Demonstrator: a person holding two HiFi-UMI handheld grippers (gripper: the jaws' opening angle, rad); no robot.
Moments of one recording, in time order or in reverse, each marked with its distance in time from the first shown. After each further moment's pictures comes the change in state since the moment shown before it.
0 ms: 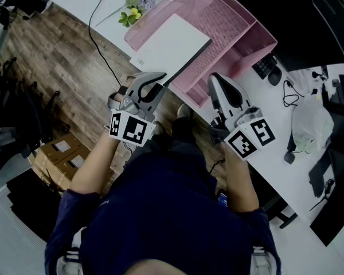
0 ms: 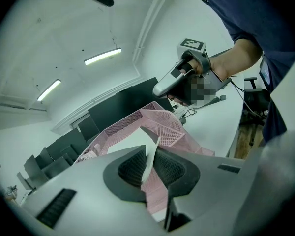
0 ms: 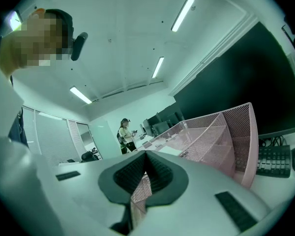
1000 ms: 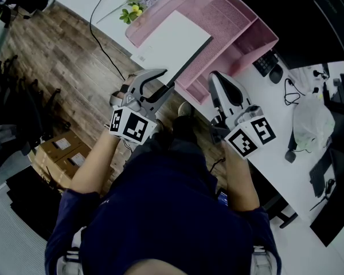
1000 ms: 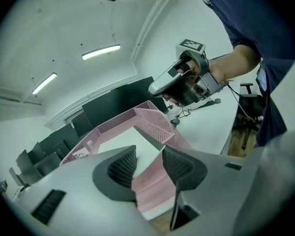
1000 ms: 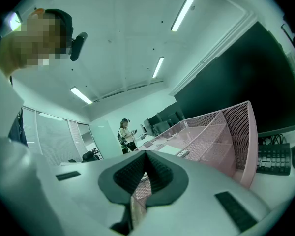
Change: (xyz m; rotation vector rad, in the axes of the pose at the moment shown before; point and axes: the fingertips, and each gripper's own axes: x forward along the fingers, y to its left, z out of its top) left arm 0.002 -0.018 0.000 -0.034 0.014 -0.075; right arm -0.006 0.002 -0.004 0.007 0.000 0.007
